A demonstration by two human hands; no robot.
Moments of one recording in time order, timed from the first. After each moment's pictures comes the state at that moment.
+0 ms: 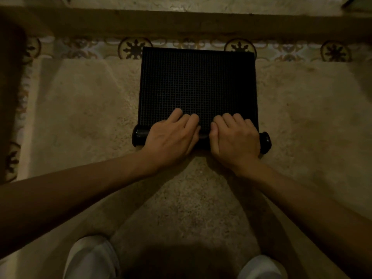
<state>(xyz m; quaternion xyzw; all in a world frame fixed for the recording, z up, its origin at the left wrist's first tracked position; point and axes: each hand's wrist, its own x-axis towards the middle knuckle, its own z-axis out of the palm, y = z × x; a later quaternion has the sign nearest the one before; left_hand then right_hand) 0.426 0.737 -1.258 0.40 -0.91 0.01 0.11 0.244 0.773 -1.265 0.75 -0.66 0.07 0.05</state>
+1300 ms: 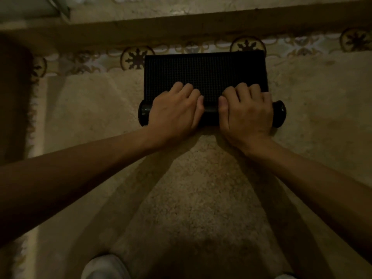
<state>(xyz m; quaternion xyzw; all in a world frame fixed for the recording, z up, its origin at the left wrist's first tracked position) 0.417 0.661 -1.252 0.44 -0.89 0.07 0.11 0.239 0.708 -1.264 0.70 -0.69 0.12 0.12</state>
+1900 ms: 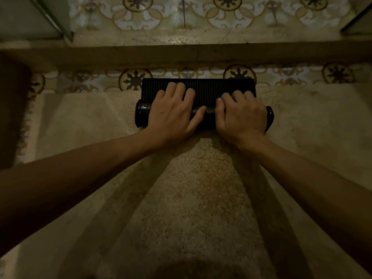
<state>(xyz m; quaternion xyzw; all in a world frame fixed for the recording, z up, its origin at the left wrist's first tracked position) 0.405 0.620 -1.256 0.47 -0.87 0.07 0.13 0.219 0.653 -1.257 0.71 -0.69 0.10 0.09</state>
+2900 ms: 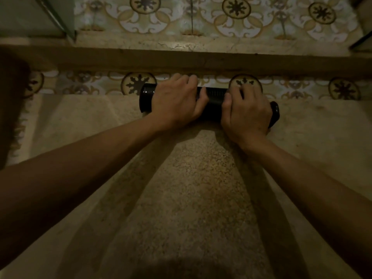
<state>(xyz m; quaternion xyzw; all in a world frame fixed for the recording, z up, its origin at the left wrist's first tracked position) 0.395 0.560 -1.258 0.51 -0.84 0.06 0.18 0.217 0.619 -1.263 0.69 -0.70 0.15 0.13</state>
